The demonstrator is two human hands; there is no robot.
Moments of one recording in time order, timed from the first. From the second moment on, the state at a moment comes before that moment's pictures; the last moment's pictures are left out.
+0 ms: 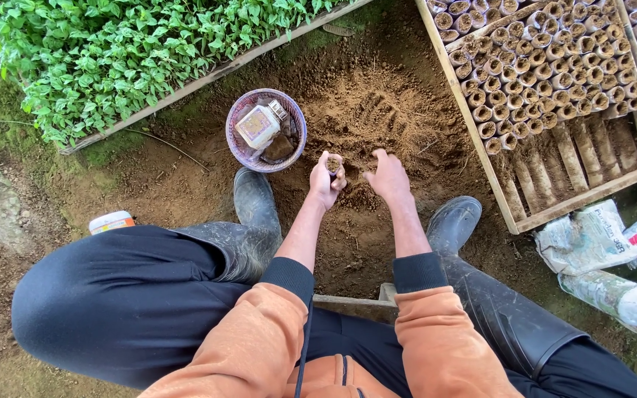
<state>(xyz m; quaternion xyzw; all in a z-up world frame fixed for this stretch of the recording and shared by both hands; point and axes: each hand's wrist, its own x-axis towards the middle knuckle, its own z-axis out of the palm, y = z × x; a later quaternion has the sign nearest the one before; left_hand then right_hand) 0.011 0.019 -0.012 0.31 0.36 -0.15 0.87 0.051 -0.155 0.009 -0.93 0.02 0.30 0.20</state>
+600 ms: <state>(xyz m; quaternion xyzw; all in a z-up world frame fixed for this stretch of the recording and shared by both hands) 0.015 0.025 -0.014 0.29 0.38 -0.10 0.87 0.012 -0.129 -0.026 -0.97 -0.02 0.13 0.22</state>
